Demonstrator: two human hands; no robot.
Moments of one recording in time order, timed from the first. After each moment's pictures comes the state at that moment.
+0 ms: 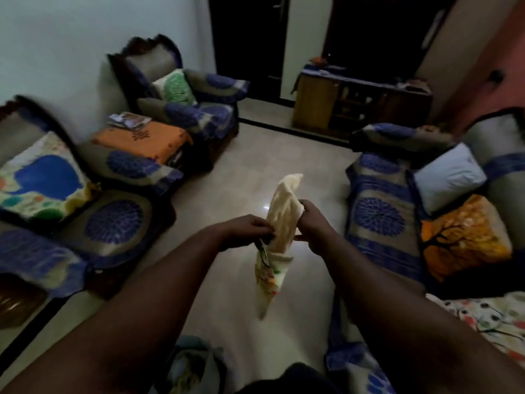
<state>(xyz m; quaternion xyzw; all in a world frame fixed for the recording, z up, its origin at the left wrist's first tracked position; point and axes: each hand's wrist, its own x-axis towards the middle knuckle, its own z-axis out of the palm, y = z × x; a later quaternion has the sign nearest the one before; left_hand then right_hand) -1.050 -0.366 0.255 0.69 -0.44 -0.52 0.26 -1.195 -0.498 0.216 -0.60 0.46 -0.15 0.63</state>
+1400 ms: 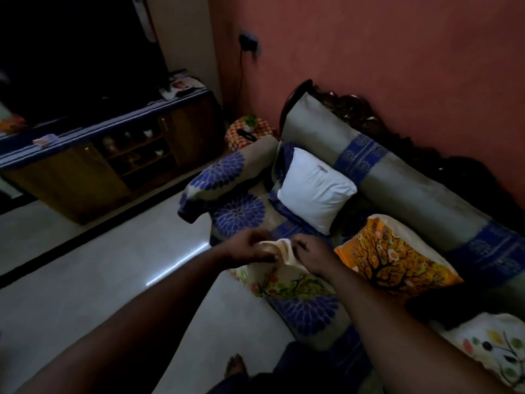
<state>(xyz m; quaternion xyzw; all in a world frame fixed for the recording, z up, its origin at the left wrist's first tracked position) -1.076 -1.367 0.183 0.36 -0.78 -0.52 0.02 -1.285 -1.273 0.139 -0.55 0.72 -0.23 0.36</state>
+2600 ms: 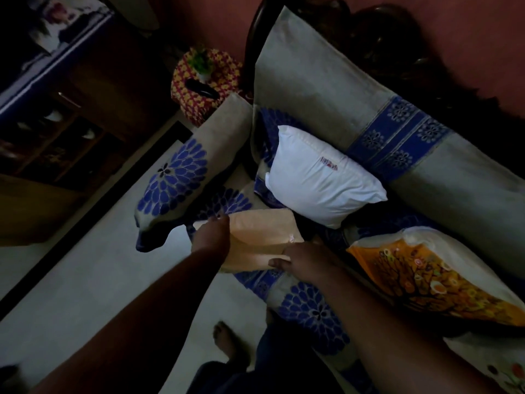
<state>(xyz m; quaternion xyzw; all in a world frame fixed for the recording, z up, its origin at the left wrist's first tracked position) -1.230 -1.685 -0.006 0.52 -0.80 -0.17 -0.25 -1.416 -1.527 -0.035 -0.55 0.71 0.08 0.43</state>
